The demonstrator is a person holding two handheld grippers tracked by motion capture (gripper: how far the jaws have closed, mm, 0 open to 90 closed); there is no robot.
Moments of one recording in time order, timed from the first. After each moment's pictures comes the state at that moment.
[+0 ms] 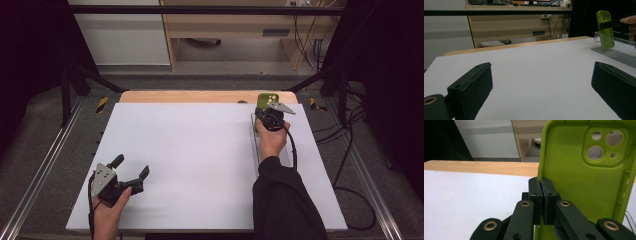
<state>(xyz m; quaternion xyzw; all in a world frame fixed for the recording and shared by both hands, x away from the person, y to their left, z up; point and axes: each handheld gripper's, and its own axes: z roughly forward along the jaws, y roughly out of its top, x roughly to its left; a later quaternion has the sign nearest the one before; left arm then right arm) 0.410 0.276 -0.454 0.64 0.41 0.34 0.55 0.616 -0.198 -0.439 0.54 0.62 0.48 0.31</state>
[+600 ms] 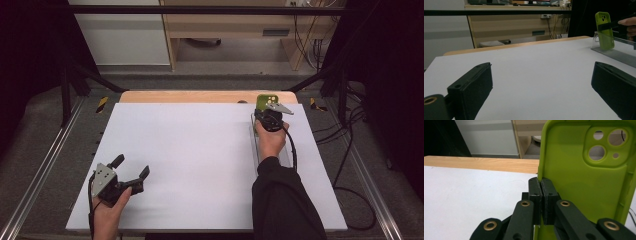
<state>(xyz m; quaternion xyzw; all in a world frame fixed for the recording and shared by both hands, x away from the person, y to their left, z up) 0.410 0.276 -0.454 0.64 0.41 0.34 0.55 0.618 -0.196 -0.444 0.54 0.63 0.47 0.31</state>
